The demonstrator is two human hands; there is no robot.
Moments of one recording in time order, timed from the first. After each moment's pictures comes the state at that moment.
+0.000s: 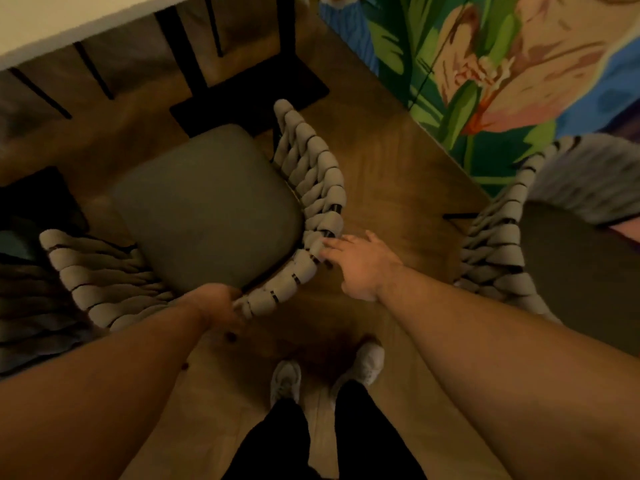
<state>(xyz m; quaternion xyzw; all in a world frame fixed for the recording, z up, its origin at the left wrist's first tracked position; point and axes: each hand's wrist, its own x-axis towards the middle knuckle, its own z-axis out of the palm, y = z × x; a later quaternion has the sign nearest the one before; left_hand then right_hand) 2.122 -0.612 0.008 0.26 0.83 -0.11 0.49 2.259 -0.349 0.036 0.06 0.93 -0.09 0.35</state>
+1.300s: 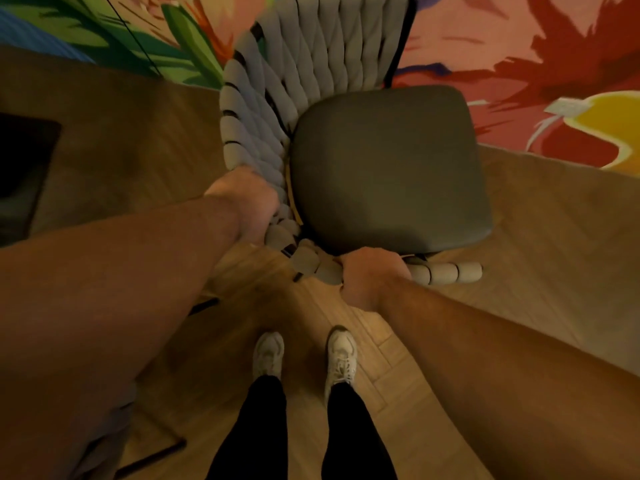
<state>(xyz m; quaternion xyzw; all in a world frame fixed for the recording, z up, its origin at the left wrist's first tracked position) 2.351 -0.031 -0.027 0.81 0.43 -0.39 0.06 2.591 -0.100 -0.043 0.51 0.76 -0.31 0.26</state>
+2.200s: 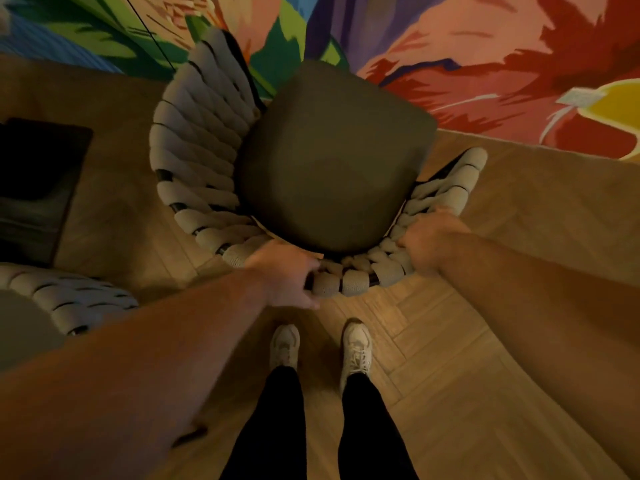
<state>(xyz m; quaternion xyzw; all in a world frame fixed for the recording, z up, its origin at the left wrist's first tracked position) 2.379 -0.164 -0.032 0.76 0.51 -0.27 0.30 2.635 -0.079 -0.017 0.36 0.78 -0.06 0.51</state>
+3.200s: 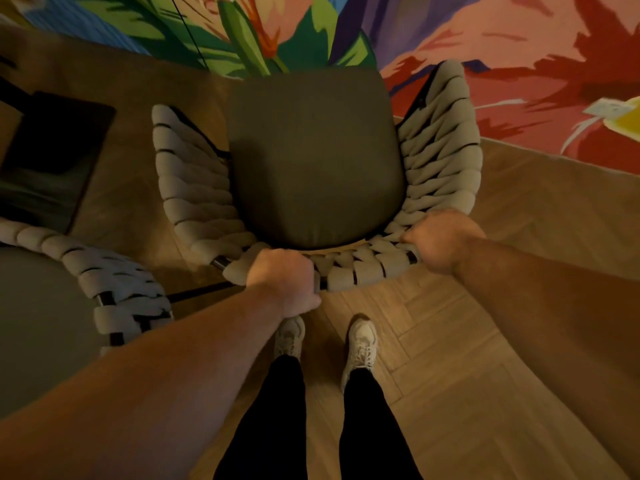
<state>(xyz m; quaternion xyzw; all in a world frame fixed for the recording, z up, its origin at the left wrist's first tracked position) 2.367 -0.221 -0.050 0.72 0.62 -0.24 0.20 2.622 -0.099 -0.018 0.37 0.83 -0.05 0.42</state>
